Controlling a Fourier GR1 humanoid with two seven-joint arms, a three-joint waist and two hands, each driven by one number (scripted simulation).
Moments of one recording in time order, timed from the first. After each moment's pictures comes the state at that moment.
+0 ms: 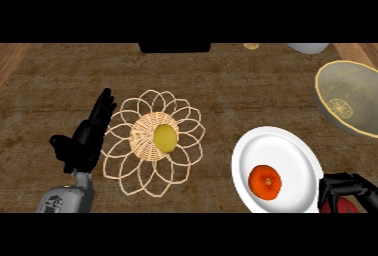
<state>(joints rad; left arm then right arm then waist) -0.13 0.06 -0.01 -1.54 -0.05 0.04 0.08 0.22 -0.43 -0.06 -1.63 0.25 0.51 -0.58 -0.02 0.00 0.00</state>
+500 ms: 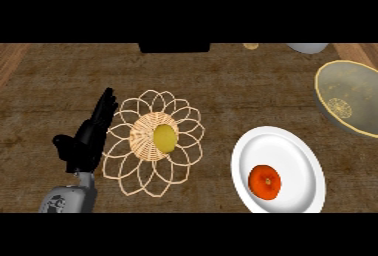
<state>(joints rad) -0.13 0.05 -0.02 -1.54 -0.06 0.05 0.08 0.34 -0.46 -0.31 -2.07 -0.02 0.51 -0.46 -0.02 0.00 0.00</state>
